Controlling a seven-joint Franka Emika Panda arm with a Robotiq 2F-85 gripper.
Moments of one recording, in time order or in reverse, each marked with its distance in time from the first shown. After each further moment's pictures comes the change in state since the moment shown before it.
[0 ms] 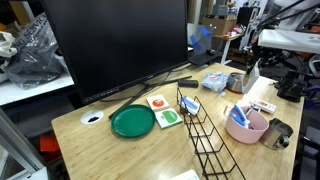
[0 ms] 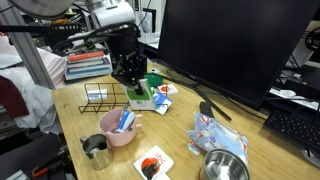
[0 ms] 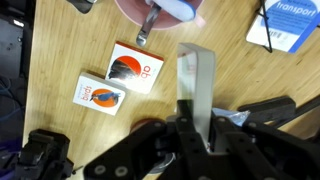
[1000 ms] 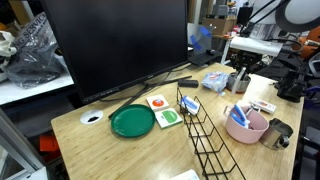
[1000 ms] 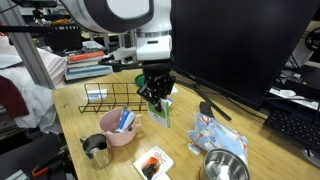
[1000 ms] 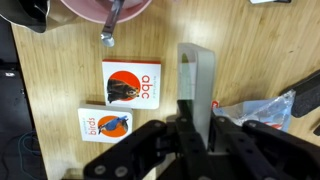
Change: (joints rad) arm 0.063 0.284 -0.202 0.172 0.064 -0.006 0.170
